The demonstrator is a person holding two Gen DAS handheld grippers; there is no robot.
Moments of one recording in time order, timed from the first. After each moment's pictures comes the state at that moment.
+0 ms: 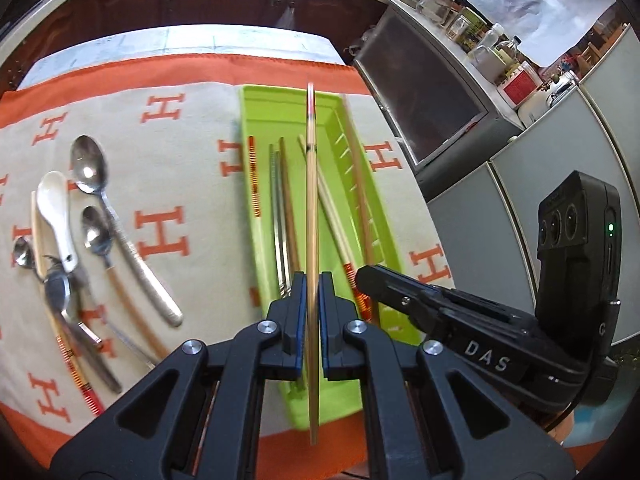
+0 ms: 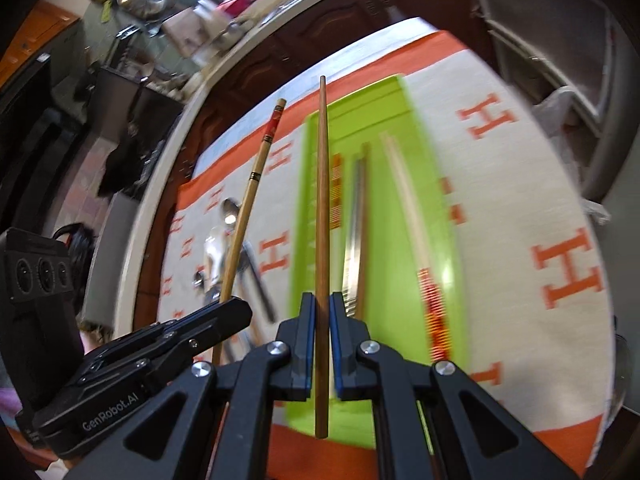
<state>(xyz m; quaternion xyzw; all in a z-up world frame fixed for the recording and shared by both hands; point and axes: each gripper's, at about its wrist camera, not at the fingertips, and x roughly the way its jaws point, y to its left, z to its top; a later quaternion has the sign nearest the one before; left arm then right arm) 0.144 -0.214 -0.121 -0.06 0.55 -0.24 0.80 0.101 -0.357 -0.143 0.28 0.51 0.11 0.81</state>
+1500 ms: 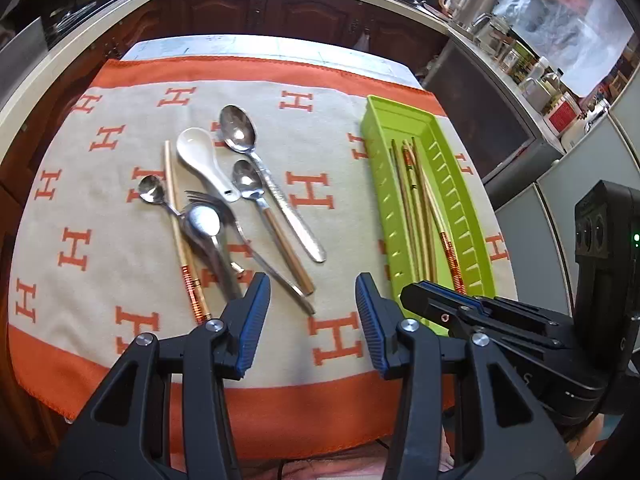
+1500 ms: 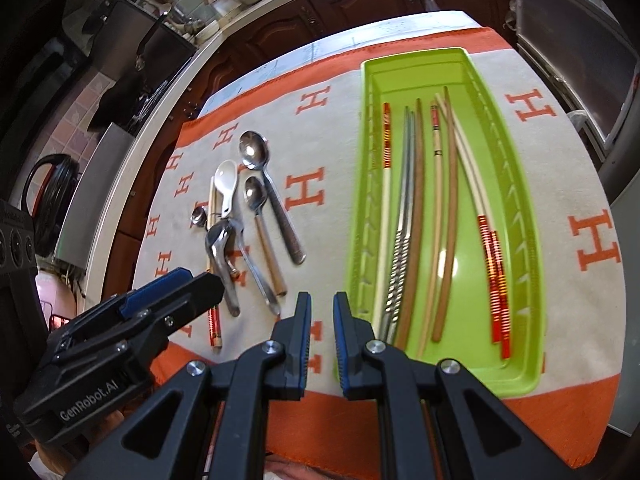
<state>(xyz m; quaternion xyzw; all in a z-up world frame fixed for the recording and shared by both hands) 0.085 -0.086 -0.111 -0.06 0.52 -0.13 0.84 0.073 -0.270 -0.135 0.18 0.55 0.14 0.80</state>
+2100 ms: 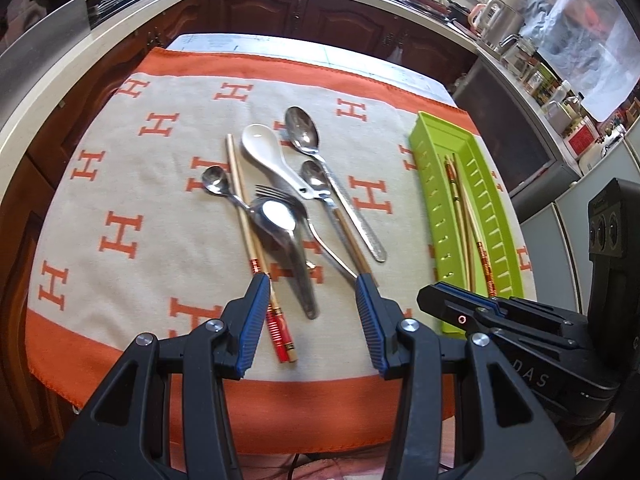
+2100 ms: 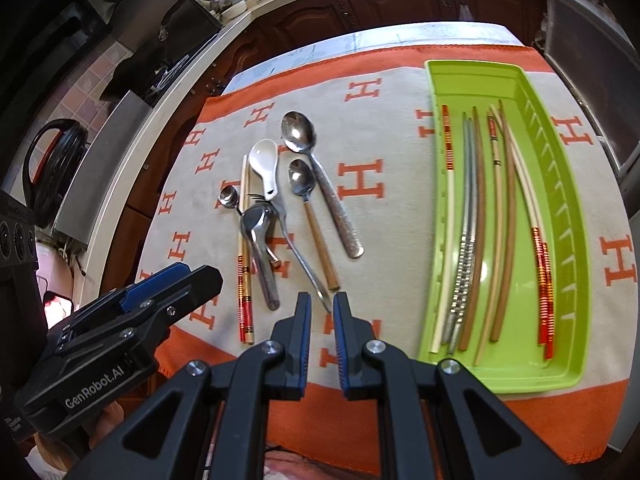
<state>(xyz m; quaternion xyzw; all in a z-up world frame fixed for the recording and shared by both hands) 0.079 -0.031 -0.115 -0.08 0.52 -0.09 0.85 0.077 -0.217 -0.126 0.14 0.56 0.16 0.80</state>
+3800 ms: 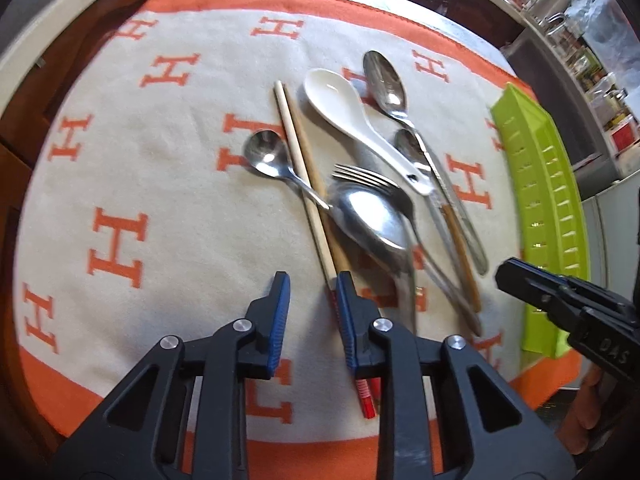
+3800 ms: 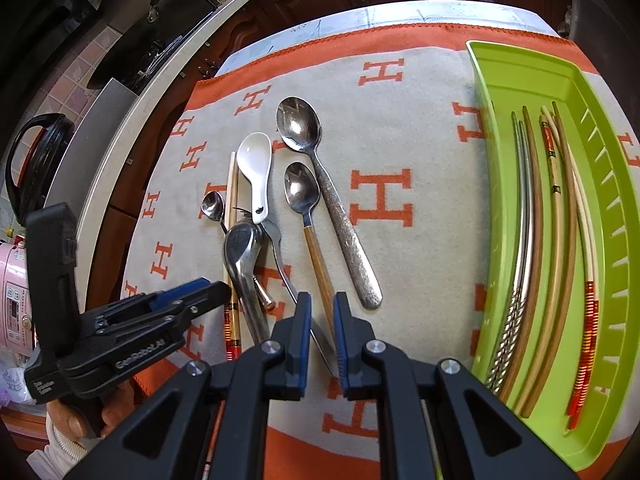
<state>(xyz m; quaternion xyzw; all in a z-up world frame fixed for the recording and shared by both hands) 0.150 0.000 -0.201 -0.07 0.59 -0.05 0.80 0.134 -0.198 -0.163 0.14 0.58 0.17 0.78</state>
